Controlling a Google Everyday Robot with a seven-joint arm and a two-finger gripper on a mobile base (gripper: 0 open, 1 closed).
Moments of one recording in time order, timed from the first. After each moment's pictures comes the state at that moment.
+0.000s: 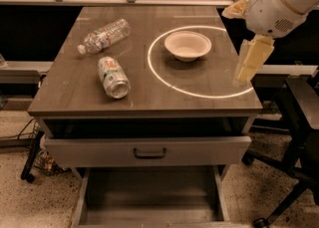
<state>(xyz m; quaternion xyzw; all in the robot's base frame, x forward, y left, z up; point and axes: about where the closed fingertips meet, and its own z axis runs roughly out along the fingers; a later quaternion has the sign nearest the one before) 0.544 -0.165 0.962 -0.70 0.67 0.01 0.27</state>
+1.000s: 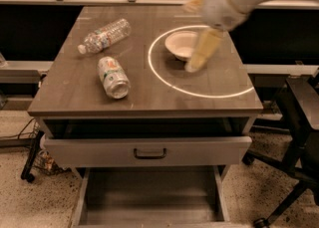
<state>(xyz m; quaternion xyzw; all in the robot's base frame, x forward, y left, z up) 0.614 -0.085 0.947 -0.70 0.63 0.06 0.33</state>
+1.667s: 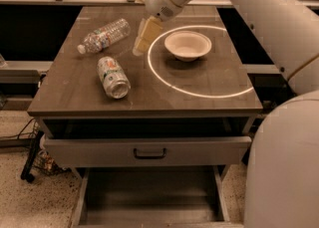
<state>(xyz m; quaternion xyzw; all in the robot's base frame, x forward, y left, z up) 0.697 0.049 0.940 -0.70 0.59 0.12 0.38</state>
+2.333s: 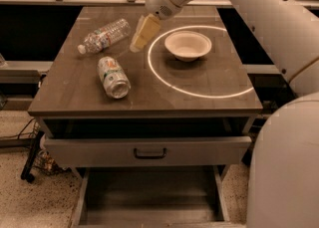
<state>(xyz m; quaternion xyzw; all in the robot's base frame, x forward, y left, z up) 0.708 0.054 0.945 -0.68 0.60 0.13 0.41</state>
